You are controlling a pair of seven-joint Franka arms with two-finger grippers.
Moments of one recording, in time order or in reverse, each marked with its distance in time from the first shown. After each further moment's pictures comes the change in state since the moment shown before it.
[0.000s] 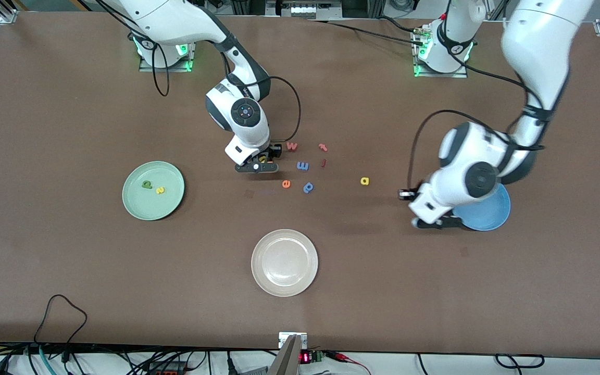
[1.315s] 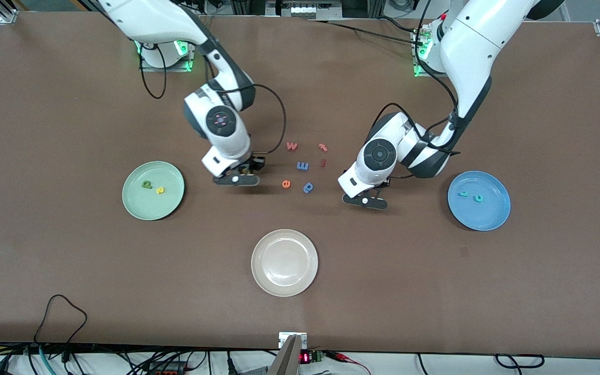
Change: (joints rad) left arm -0.202 0.110 0.001 -0.008 0.181 0.094 0.007; right arm -0.151 -0.111 -0.024 0.038 -0.004 -0.133 -0.130
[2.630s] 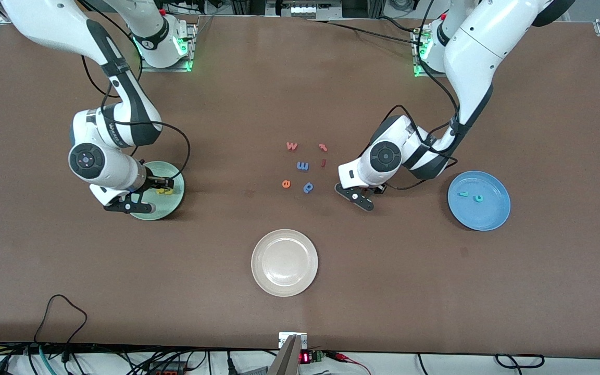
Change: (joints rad) left arm 0.071 0.034 -0.064 -0.042 0.000 0.085 0.344; right arm -0.377 -0.064 -0.002 0.001 0.004 -0.168 -0.324
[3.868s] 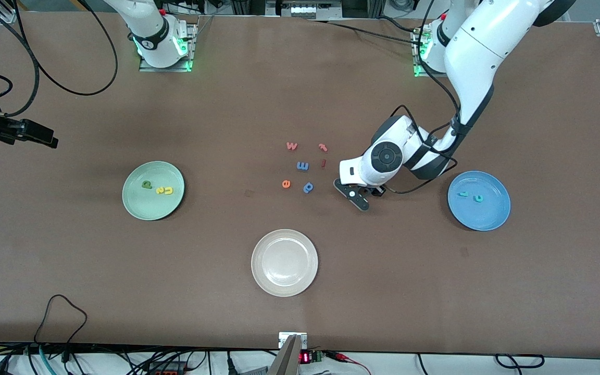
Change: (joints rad) left arm 0.008 -0.002 -0.001 0.000 0.000 0.001 0.162; right arm -0.016 -0.291 -0.219 0.375 0.102 -0.591 -0.265
